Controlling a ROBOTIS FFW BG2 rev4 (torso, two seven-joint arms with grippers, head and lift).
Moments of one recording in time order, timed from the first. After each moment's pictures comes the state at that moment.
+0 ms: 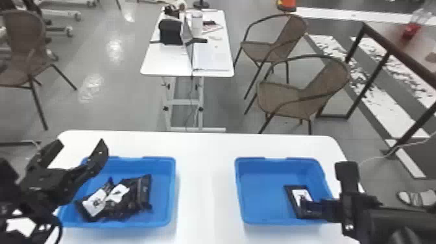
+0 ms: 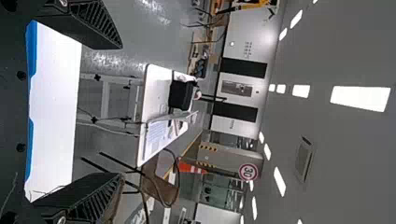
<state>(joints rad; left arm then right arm) 0.29 0.00 0.23 -1.89 0.20 0.12 -0.35 0.00 -0.17 -0.22 -1.54 0.04 0.94 0.29</state>
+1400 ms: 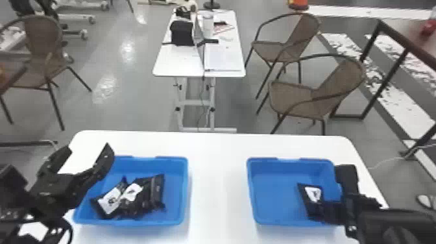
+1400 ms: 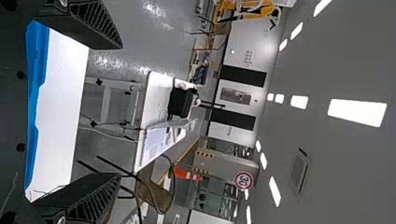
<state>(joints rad) 0.31 0.00 0.26 -1.87 0.26 0.10 -0.35 -0.08 -0.14 -0.19 -1.32 0.14 0.80 0.38</state>
